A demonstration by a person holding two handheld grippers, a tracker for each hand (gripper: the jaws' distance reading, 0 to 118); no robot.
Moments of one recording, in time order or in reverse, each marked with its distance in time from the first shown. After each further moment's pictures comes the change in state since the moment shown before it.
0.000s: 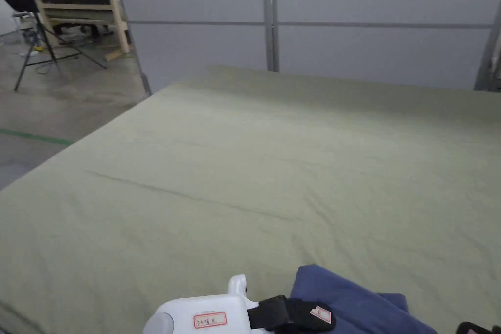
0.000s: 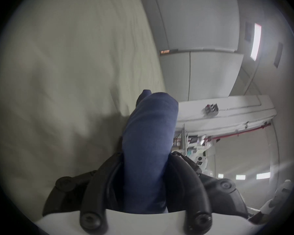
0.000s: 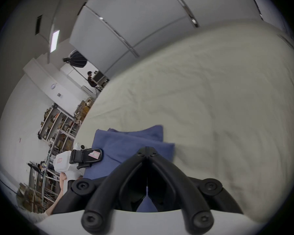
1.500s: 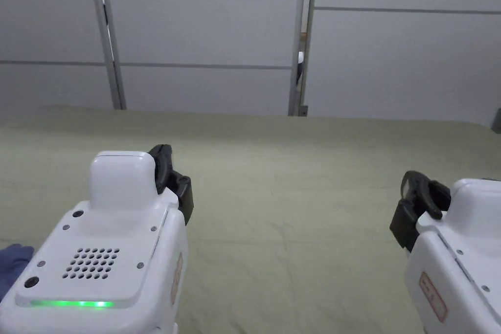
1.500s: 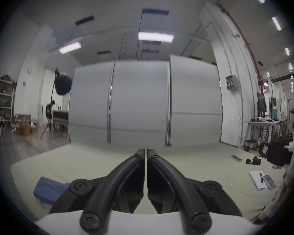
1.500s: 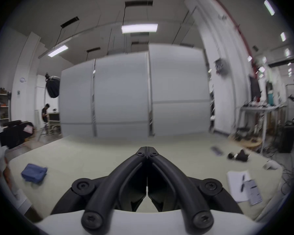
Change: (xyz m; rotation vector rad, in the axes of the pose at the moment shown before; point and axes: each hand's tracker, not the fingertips) left arm 0.248 -0.187 -0.038 0.924 0.401 -1.294; right arm -0.083 -0.014 0.213 0.903 -0.643 0.413
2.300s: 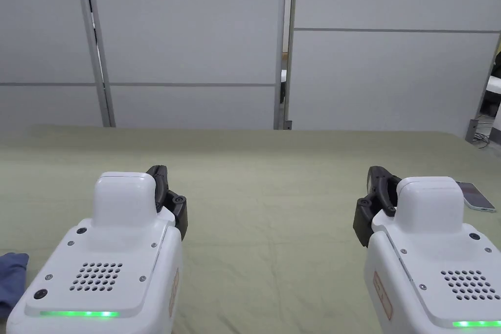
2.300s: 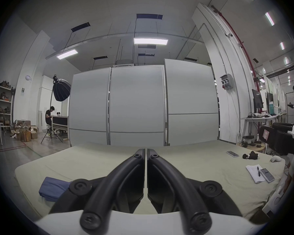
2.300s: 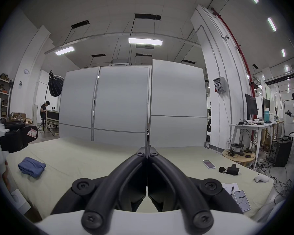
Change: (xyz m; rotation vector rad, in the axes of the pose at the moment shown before) left arm 0.002 -0.009 0.032 -0.055 -0.012 -0.034; right arm -0.013 -0.003 0.039 0.041 0.044 0.077
